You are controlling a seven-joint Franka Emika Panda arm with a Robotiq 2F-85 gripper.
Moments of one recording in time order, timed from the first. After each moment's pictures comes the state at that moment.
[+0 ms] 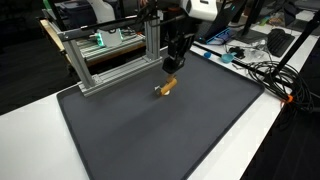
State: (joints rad) arm 0.01 0.47 -0.01 -1.62 -0.13 1.96 -0.05
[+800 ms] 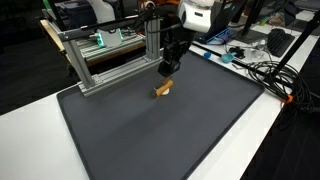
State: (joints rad) arm 0.00 0.51 -0.02 -1.61 -0.13 1.92 -0.04
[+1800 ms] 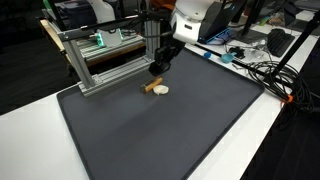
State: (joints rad) arm 0.00 0.53 -0.03 -1.61 -0.13 1.82 -0.01
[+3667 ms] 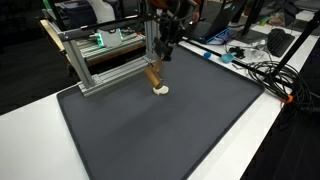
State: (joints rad) arm -0.02 0.27 0.06 -1.85 -0.31 1.96 -1.10
